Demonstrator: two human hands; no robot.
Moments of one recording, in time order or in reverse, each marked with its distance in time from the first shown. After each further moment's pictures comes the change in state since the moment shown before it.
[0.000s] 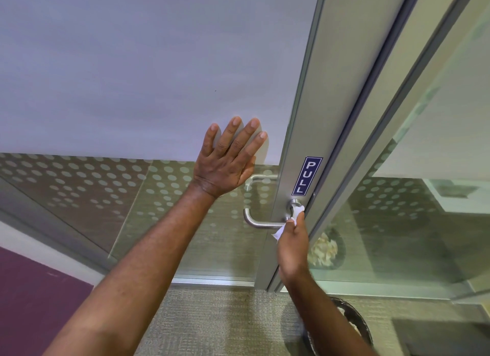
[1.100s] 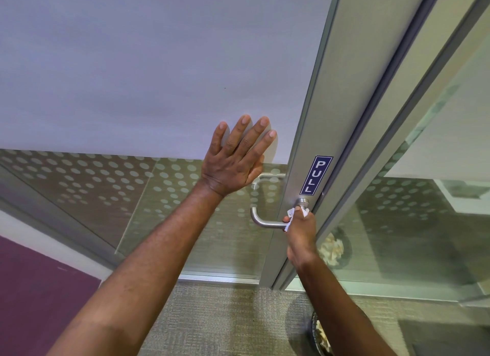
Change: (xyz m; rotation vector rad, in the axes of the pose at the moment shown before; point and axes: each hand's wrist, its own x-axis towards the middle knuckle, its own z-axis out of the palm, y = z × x) left_hand 0.001 0.000 -0.002 0.000 -0.003 -0.002; right_hand 0.043 -0.007 0.017 0.261 0.026 0.188
